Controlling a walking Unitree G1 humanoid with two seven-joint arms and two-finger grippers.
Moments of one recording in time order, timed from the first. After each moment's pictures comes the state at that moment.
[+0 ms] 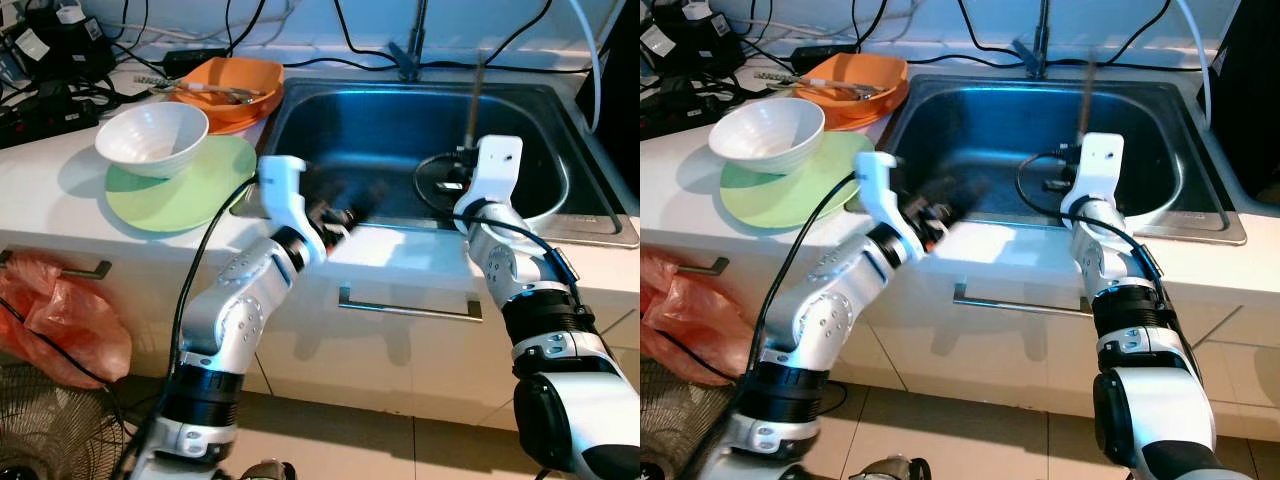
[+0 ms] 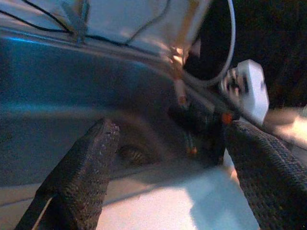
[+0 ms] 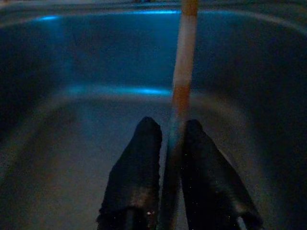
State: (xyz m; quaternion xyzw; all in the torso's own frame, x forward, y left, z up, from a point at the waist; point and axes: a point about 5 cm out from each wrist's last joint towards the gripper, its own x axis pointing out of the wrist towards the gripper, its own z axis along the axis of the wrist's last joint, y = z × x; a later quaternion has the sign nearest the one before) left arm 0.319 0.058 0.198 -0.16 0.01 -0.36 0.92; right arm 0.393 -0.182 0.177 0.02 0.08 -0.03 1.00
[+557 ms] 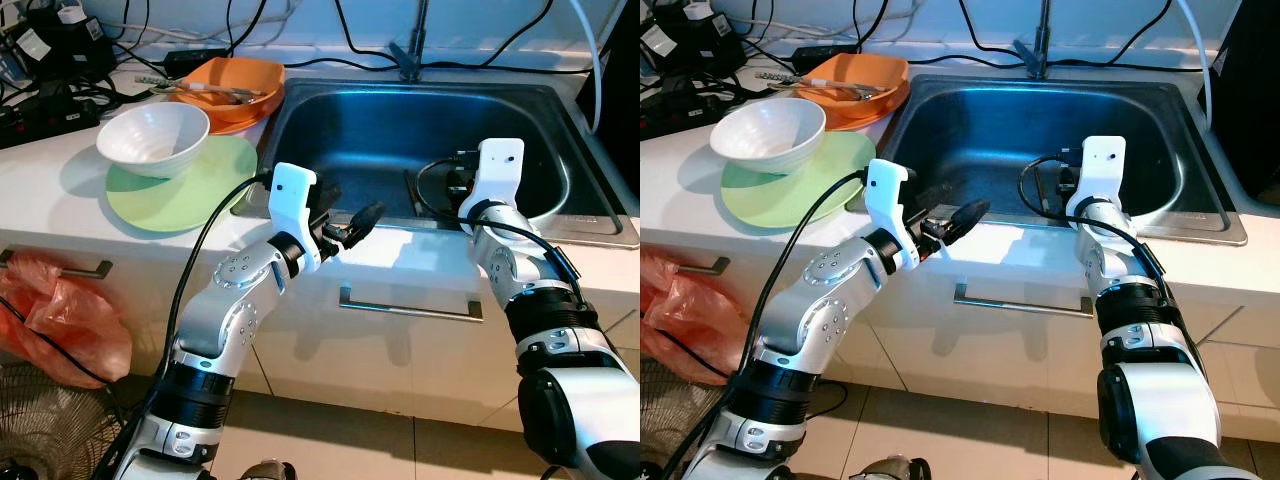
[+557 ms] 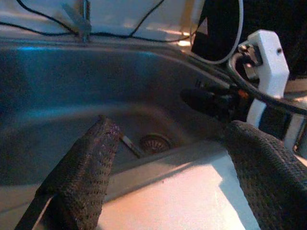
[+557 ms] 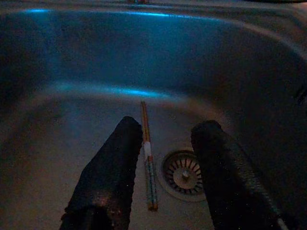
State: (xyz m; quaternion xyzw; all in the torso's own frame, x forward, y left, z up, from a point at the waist) left arm 0.320 0.063 0.193 -0.09 0.00 -0.35 0.93; right arm 0.393 -0.189 0.175 -0.02 0.07 -0.04 1.00
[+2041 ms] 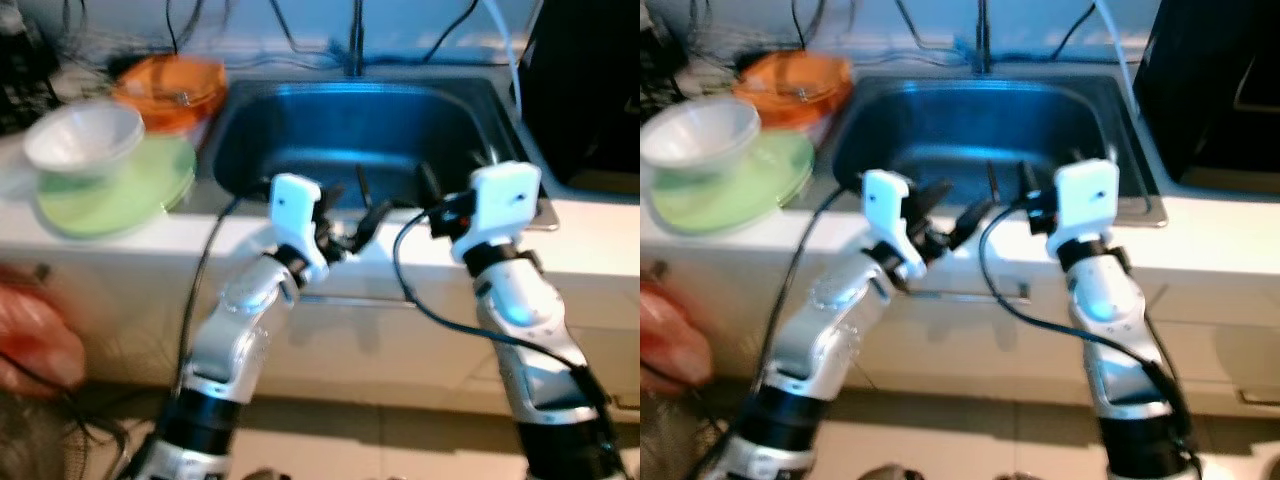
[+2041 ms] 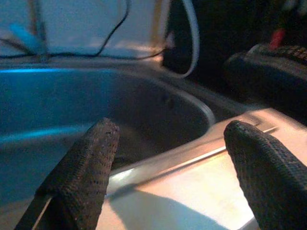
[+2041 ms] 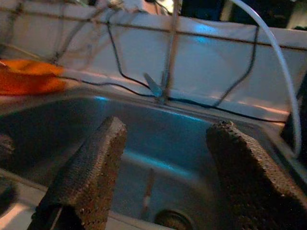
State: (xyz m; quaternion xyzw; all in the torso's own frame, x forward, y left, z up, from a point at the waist) left arm 0.309 0.067 0.184 -0.08 -0.06 -0.33 0.94; right arm 0.297 -0.130 0.208 -0.07 -0.15 0.10 0.98
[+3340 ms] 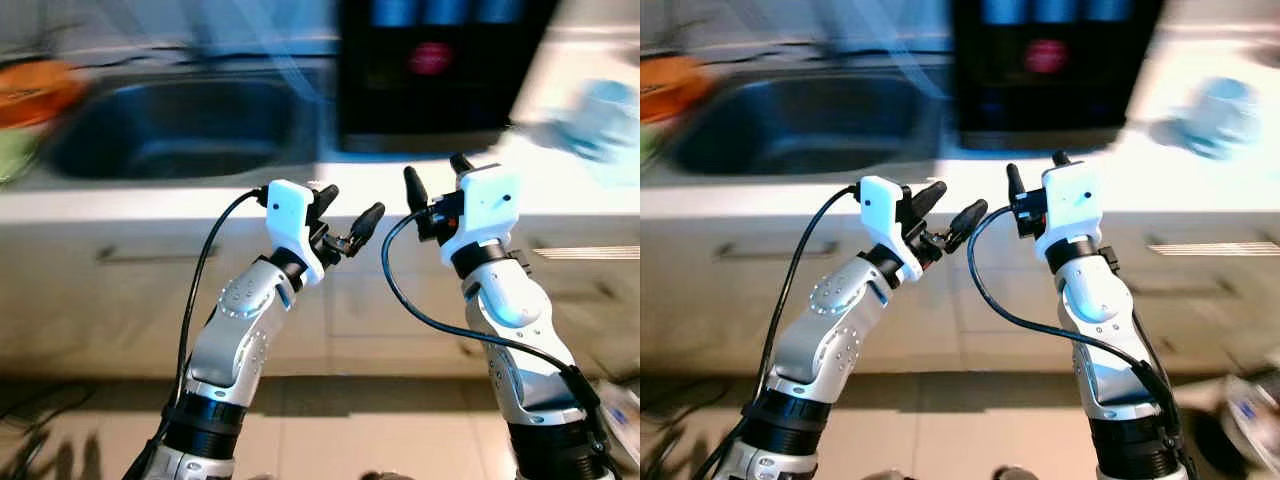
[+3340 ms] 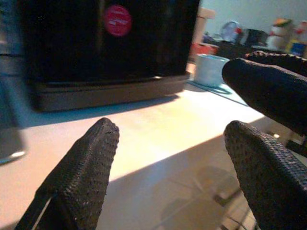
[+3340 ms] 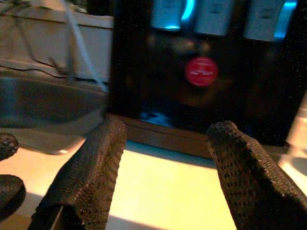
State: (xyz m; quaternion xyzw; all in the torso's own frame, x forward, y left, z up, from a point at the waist) left arm 0.307 0.060 0.181 -0.09 -0.06 -0.33 0.94; right arm 0.297 -0.132 0.206 -0.07 -0.14 0.09 0.98
